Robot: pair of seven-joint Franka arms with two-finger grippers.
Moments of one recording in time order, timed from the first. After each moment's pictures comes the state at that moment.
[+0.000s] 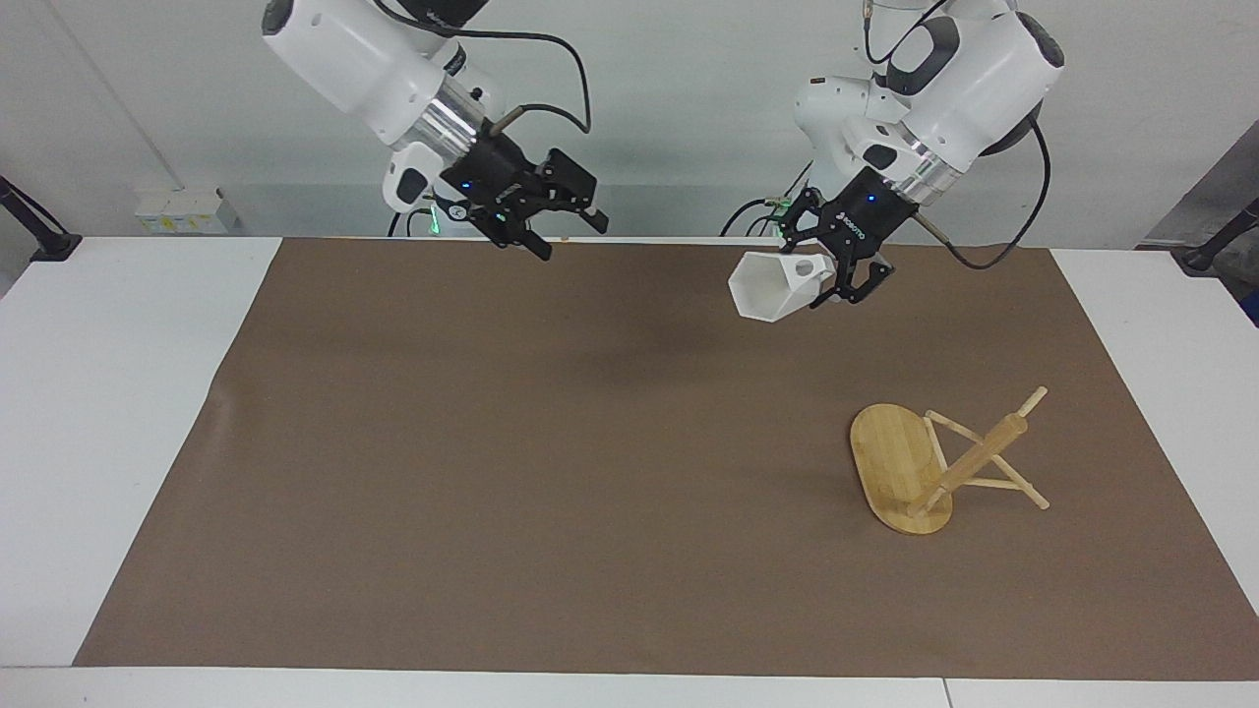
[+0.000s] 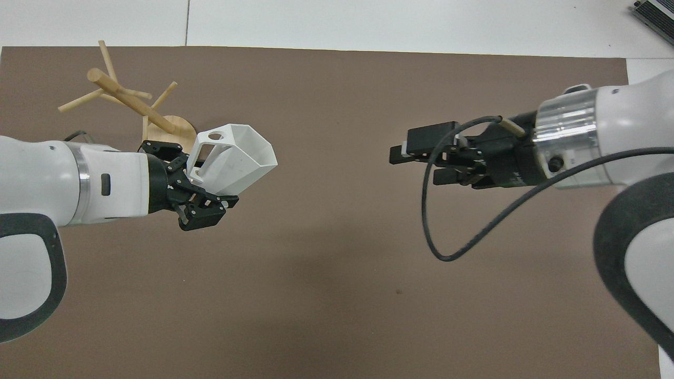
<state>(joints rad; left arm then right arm) -0.27 -0.17 -0.05 -1.98 -0.44 2.06 0.63 -0.01 -0.03 0.17 -1.65 0.60 1.72 0.32</state>
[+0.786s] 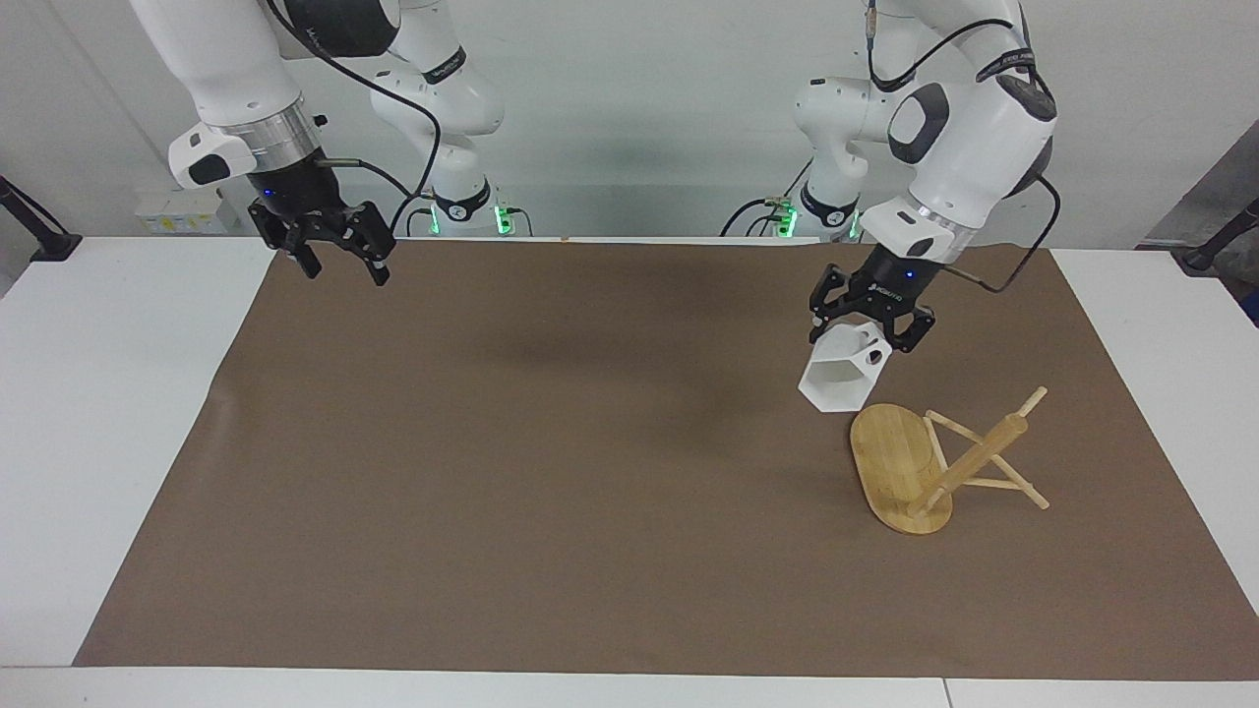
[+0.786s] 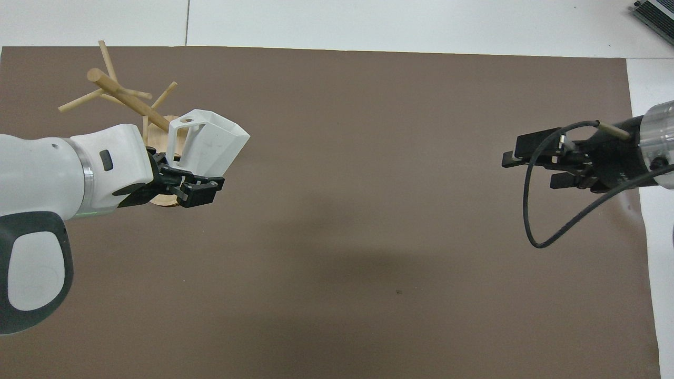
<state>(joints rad) -0.22 -0.03 -0.04 -1.98 -0.33 2.23 0.25 -0.17 -0.05 0.17 -1.65 0.03 1.73 0.21</state>
